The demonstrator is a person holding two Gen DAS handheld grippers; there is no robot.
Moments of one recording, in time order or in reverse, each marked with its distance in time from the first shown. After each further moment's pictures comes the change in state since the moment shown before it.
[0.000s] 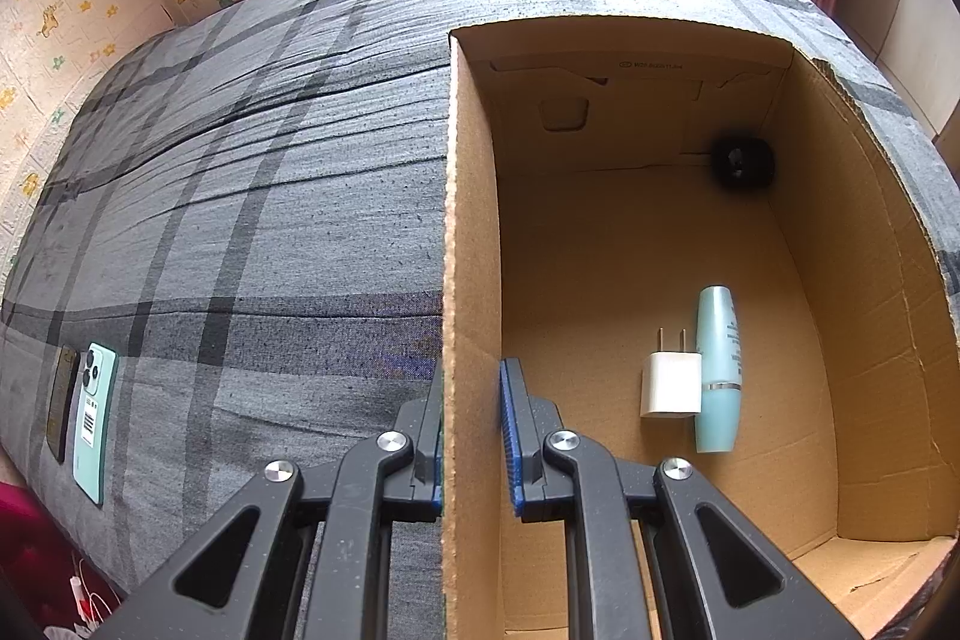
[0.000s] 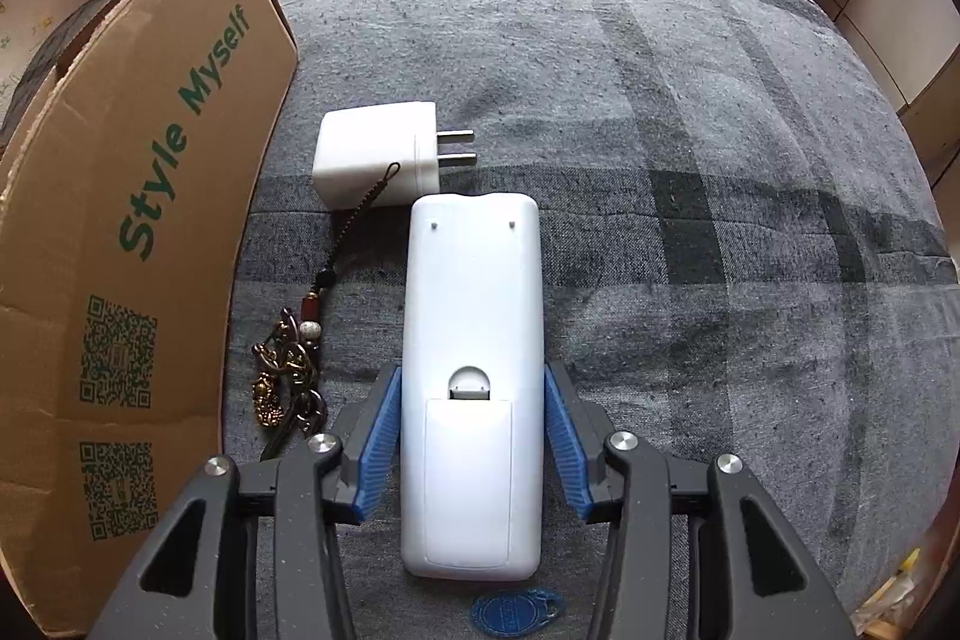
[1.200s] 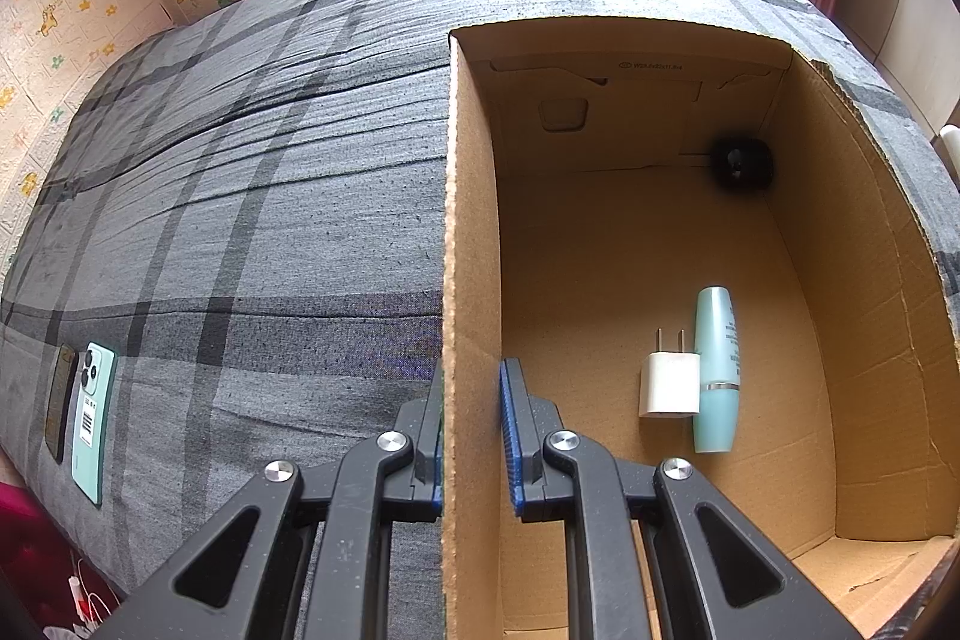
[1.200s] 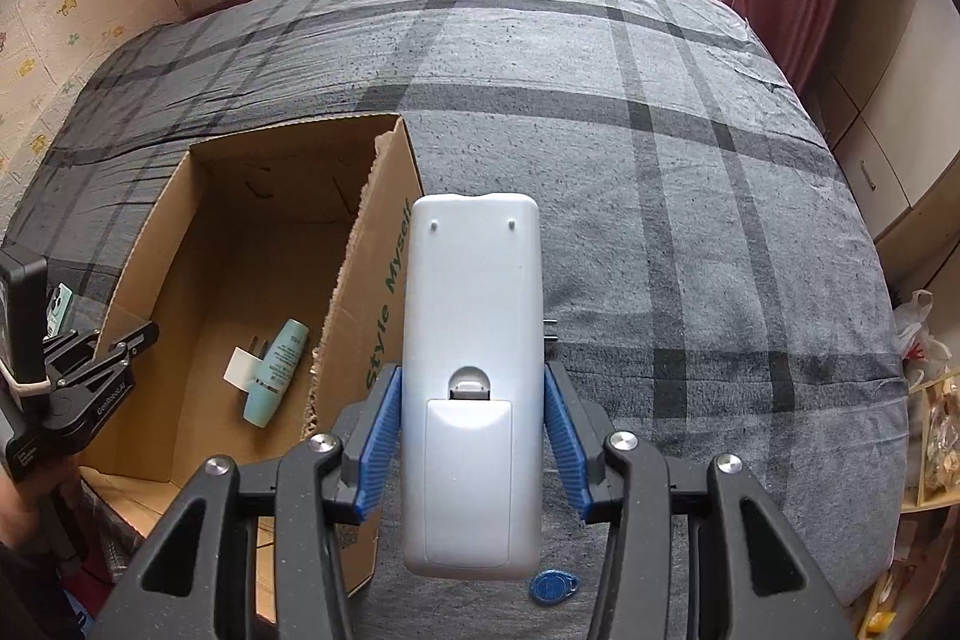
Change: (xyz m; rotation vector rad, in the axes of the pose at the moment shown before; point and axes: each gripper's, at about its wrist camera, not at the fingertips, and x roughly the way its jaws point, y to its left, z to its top) left arm 0.000 0.000 0.001 -0.001 0.002 -0.002; right arm -0.115 0.049 0.050 -0.117 -0.169 0.051
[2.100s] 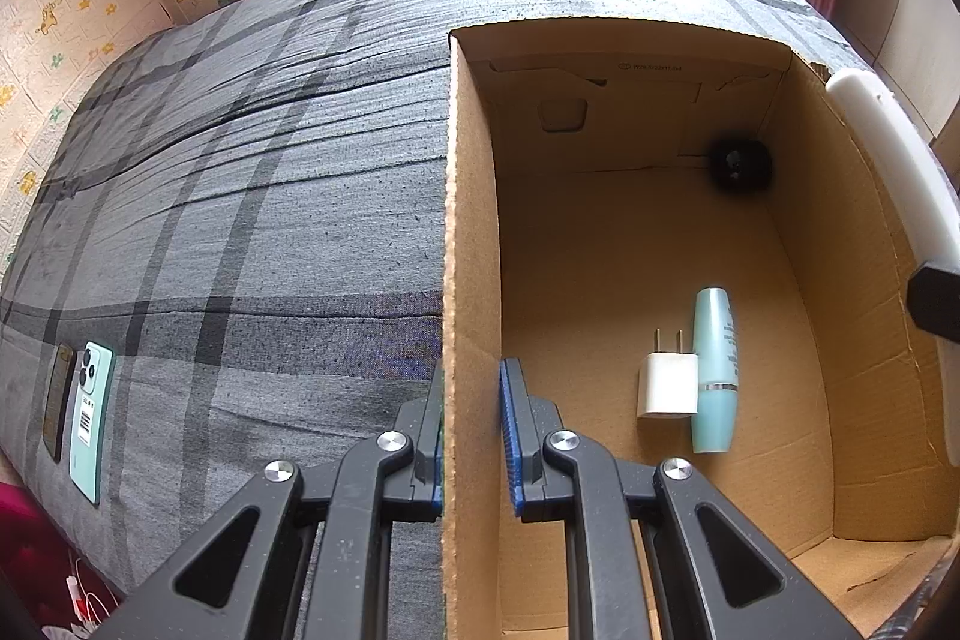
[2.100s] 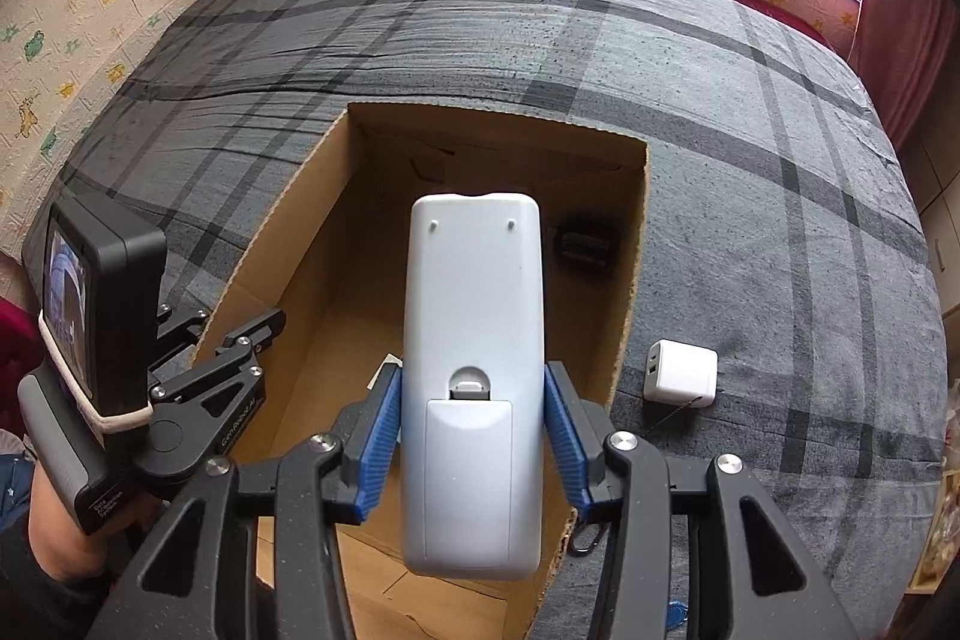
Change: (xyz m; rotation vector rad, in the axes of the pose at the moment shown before) left arm -0.001 0.001 0.000 -0.001 -0.001 -0.005; right arm 0.017 0.109 0.013 -0.181 0.035 0.143
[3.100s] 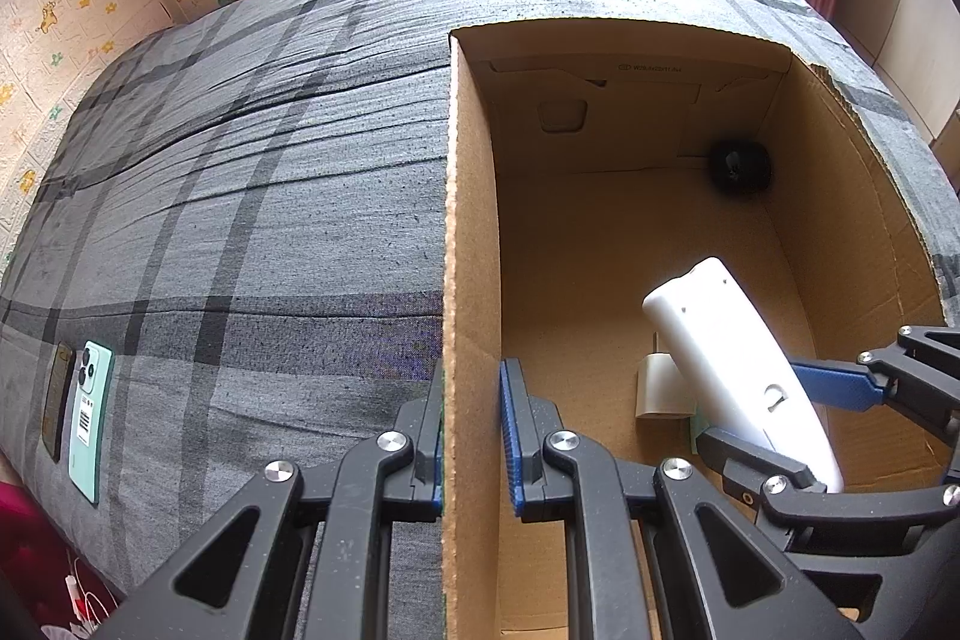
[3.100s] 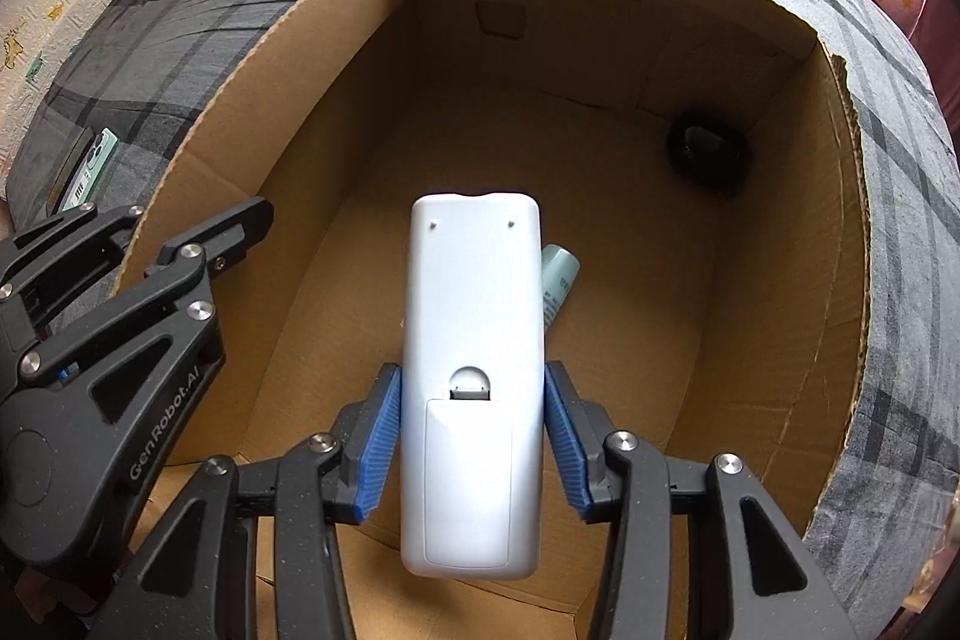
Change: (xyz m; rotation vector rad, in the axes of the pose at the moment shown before) left arm 0.000 0.001 0.000 0.001 0.000 -0.002; right arm 0.090 0.035 -0.018 -0.060 0.217 0.013
